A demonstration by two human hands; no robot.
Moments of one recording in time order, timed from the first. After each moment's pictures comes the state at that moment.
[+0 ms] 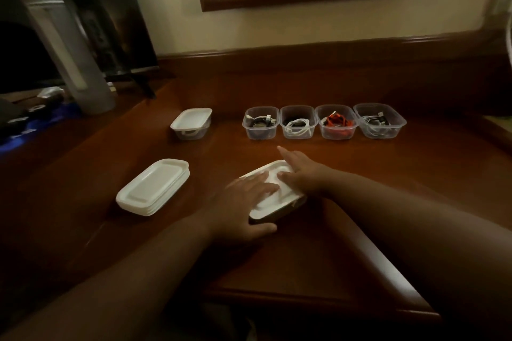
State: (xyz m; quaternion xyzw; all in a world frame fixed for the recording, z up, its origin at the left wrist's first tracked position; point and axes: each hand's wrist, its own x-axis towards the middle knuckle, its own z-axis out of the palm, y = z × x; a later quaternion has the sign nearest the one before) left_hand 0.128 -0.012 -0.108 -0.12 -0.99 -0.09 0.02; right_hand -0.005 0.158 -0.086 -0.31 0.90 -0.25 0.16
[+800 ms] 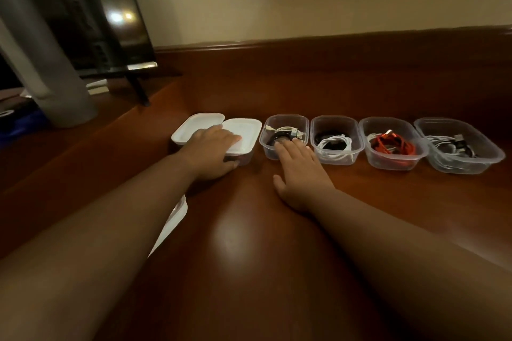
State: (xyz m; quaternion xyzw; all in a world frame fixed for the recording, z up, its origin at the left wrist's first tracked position) left_hand -0.053 -0.176 -0.087 0.05 -0.99 0.10 0.04; right_hand -0.114 0.051 -0.133 -0.39 0.91 -0.14 -0.08
